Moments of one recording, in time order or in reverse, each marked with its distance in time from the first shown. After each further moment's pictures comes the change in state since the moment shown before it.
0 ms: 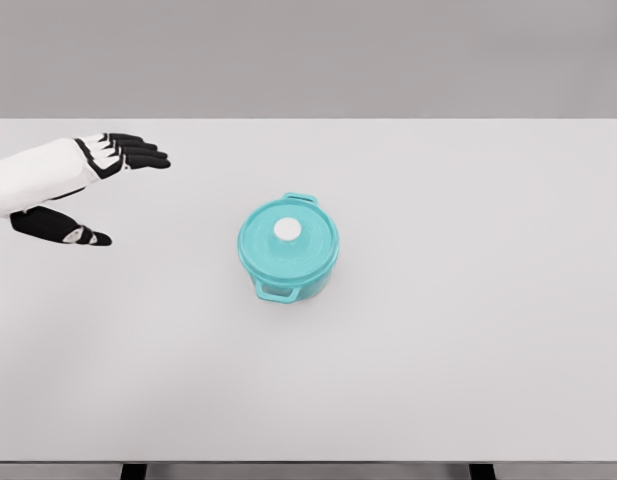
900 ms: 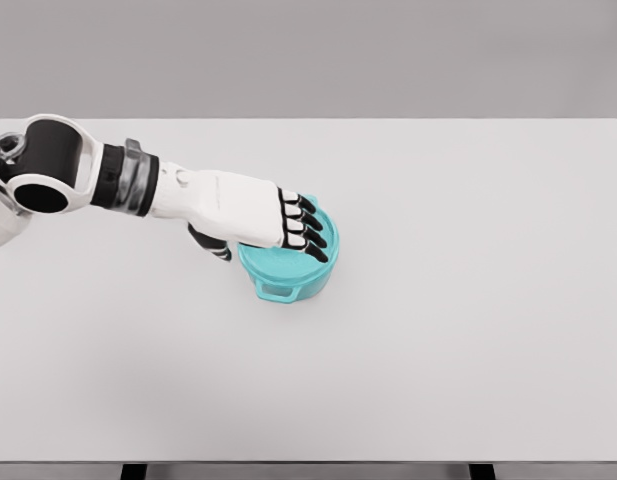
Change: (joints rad) left arm -0.822 -0.158 -0.989 0.035 -0.257 0.000 -0.001; right arm 0.006 0.000 -0.002 0.005 -0.002 0.007 0.002
